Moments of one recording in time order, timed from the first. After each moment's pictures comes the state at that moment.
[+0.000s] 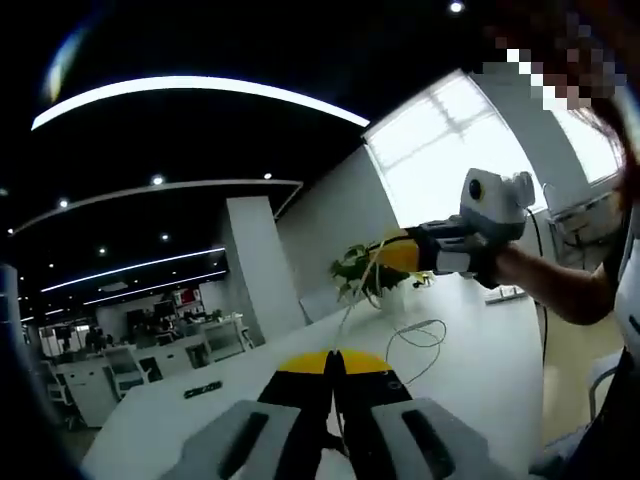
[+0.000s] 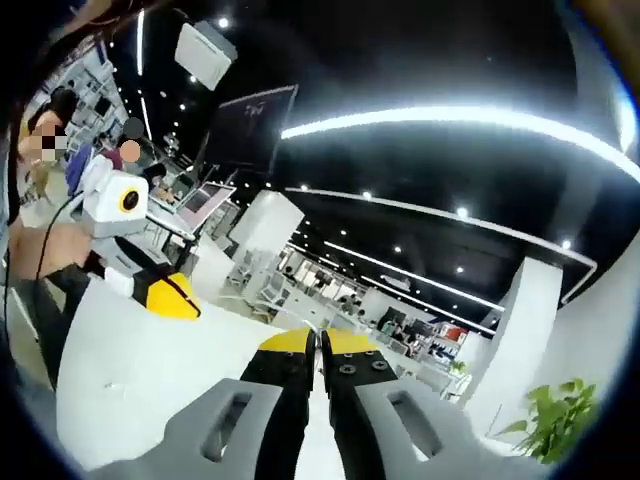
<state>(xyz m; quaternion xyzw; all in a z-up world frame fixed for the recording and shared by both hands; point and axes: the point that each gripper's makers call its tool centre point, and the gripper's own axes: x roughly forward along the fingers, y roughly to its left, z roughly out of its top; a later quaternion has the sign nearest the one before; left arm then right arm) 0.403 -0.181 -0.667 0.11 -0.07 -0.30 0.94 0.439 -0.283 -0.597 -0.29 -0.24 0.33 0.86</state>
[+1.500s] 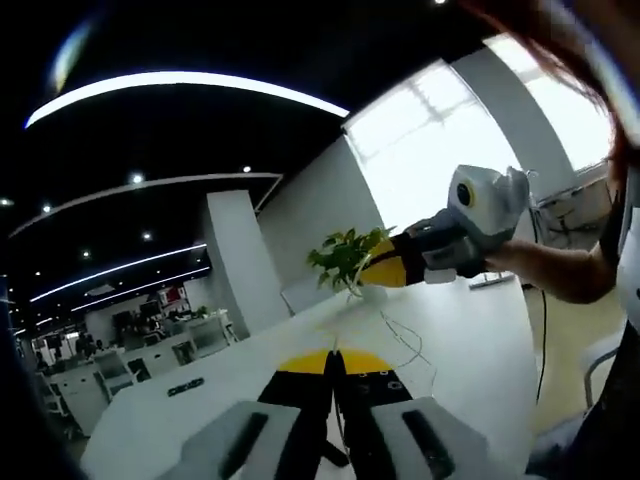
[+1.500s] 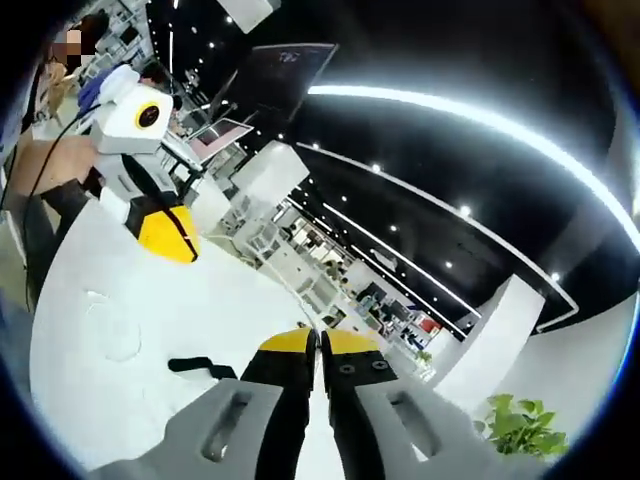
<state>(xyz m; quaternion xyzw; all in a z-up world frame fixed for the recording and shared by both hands) 0.408 -0.213 -0.701 0.14 -0.05 -0.33 0.93 0.451 -0.307 -0.654 -0.35 -0.18 0.33 0.86</state>
